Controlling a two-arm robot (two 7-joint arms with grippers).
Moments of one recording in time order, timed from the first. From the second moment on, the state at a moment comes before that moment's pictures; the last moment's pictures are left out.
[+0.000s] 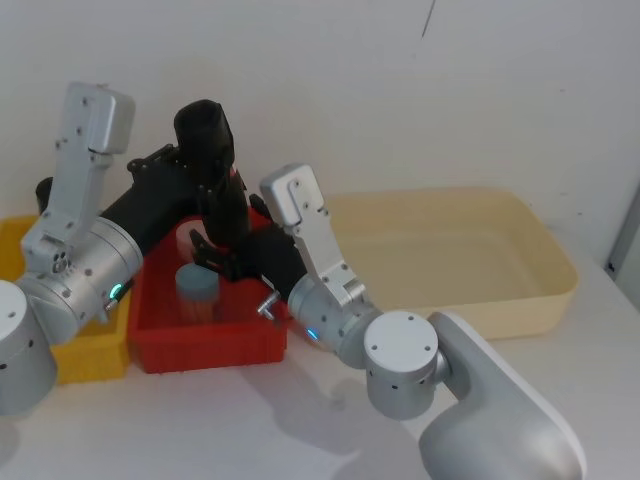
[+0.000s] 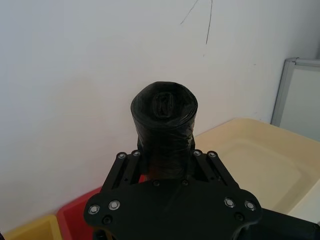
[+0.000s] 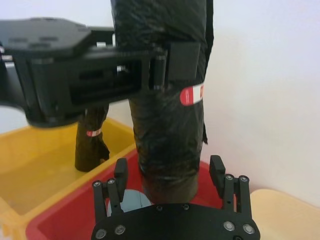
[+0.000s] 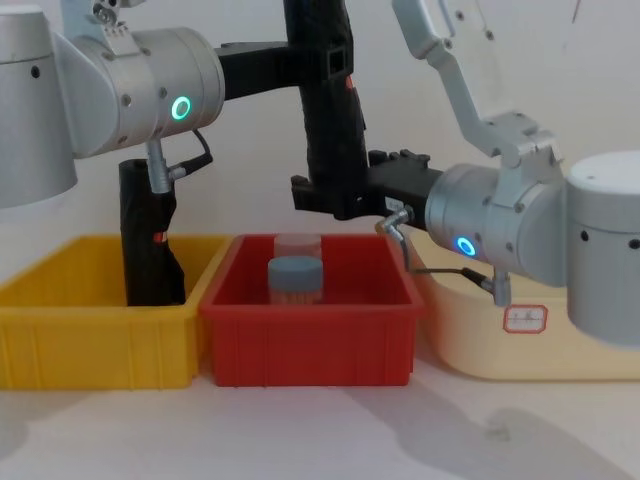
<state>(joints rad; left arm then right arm) -0.52 0.16 0.38 -1.50 -0.31 0.16 -0.27 0.53 0.06 -0.47 -1.21 0.05 0.02 0.16</state>
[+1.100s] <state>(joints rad) -0.52 0.16 0.38 -1.50 -0.31 0.16 -0.27 0.56 0.01 -0.43 -1.19 0.07 0.02 0.20</state>
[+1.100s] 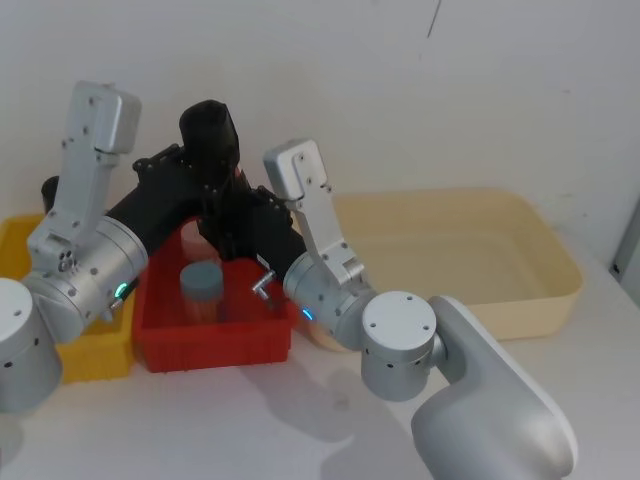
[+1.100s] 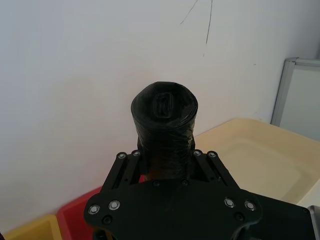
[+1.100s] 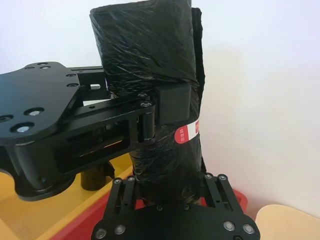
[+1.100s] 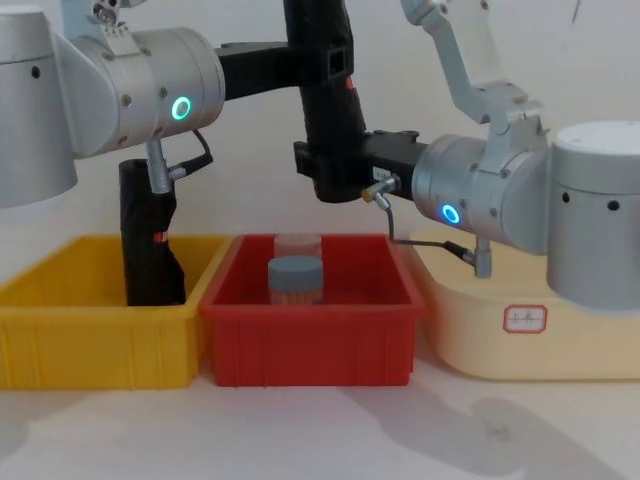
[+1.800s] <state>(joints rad) -0.52 0.16 0.38 -1.50 -0.31 0.16 -0.27 0.52 0.01 -0.40 -1.23 0.06 0.05 0.19</state>
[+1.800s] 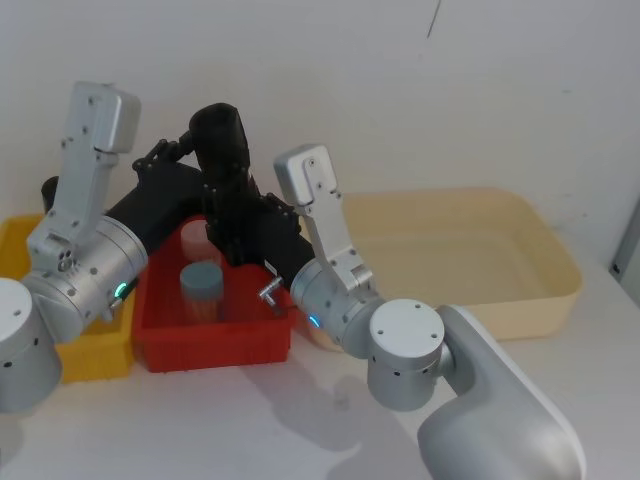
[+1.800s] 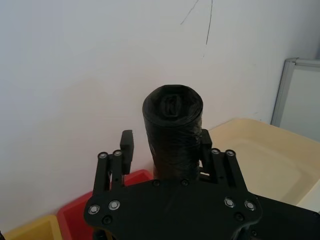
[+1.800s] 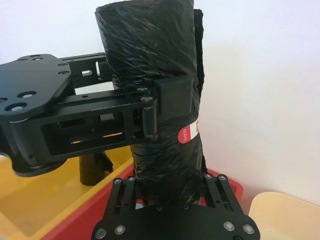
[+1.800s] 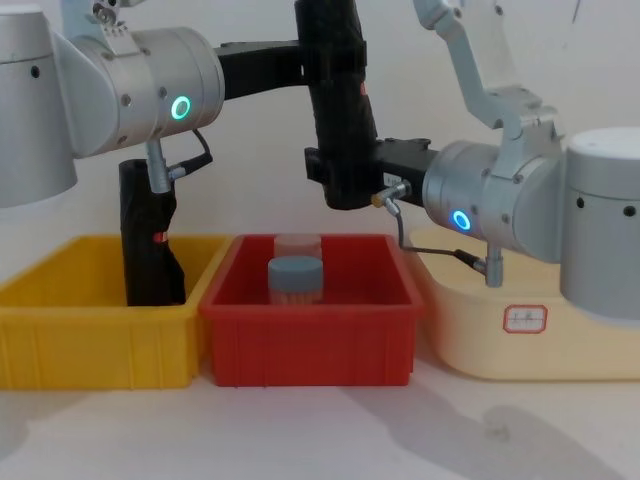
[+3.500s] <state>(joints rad) -0.45 0.22 0.34 -1.59 -0.34 0.17 -0.26 0.60 0.02 -0.32 -1.18 0.00 0.14 0.14</state>
